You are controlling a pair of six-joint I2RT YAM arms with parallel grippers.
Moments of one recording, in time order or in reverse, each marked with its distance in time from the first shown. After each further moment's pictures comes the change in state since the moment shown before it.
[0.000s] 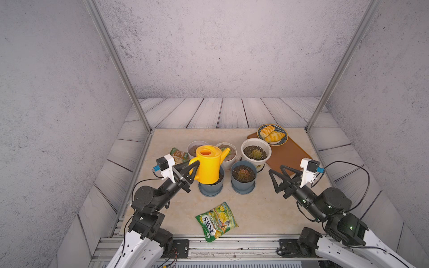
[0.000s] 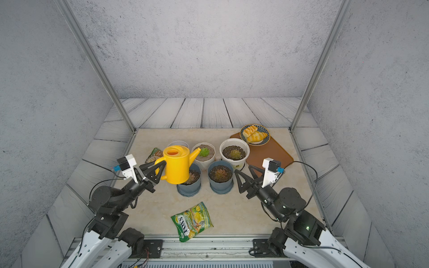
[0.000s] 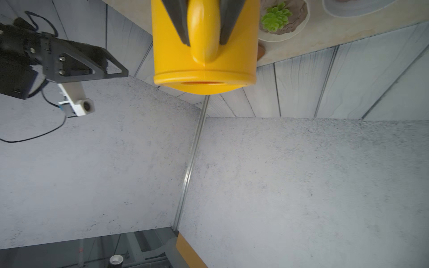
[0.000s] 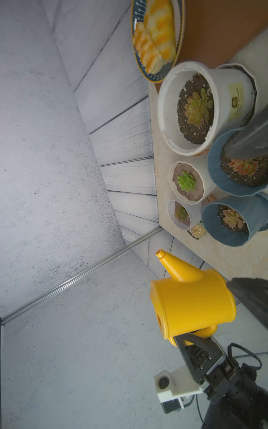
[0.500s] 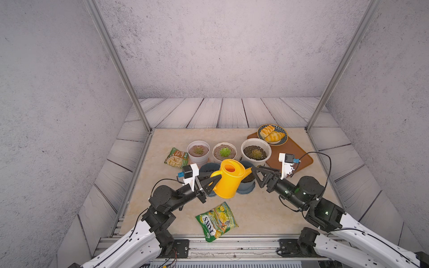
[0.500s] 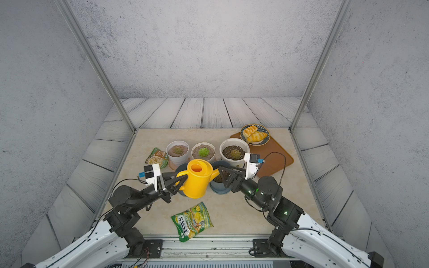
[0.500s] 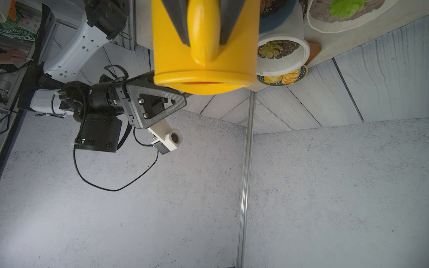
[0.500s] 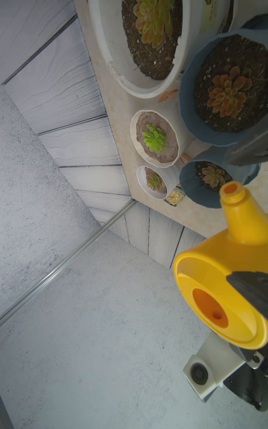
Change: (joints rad) left arm -0.280 0.137 -0.059 0.134 -0.012 0.143; right arm 0.000 0.222 -0.001 0.183 -0.146 0.247
